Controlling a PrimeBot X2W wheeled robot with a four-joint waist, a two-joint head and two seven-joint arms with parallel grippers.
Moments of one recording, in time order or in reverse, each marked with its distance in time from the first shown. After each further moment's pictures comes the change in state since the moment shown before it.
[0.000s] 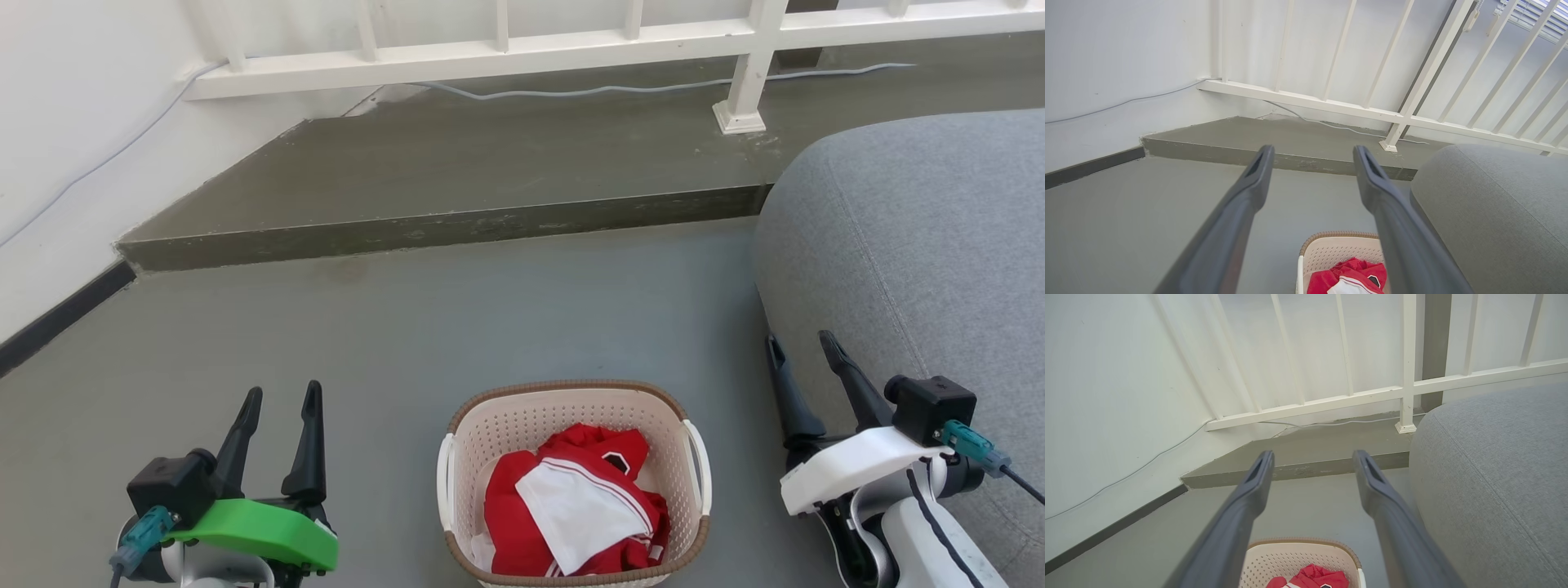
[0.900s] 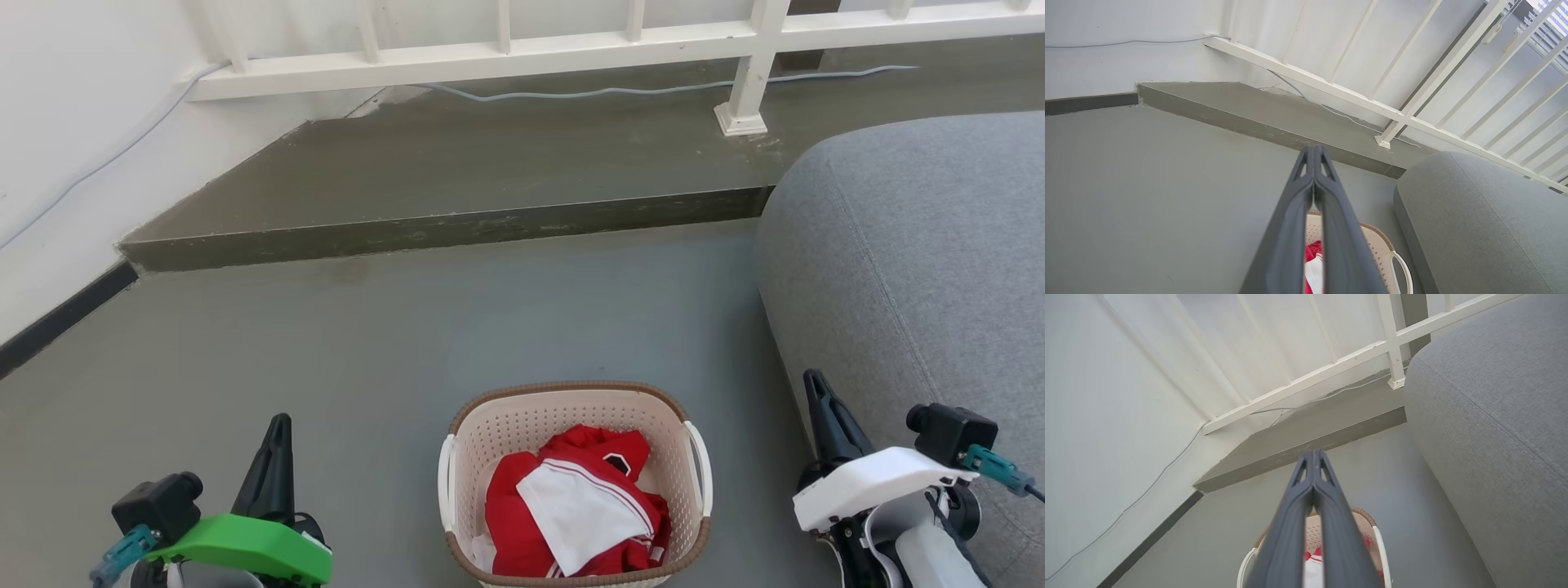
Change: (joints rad) left arm 0.024 -0.008 0.009 0.045 -0.166 -0.007 0.038; right arm 0.041 0.029 -0.050 0.048 0.167 0.011 0.046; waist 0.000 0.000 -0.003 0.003
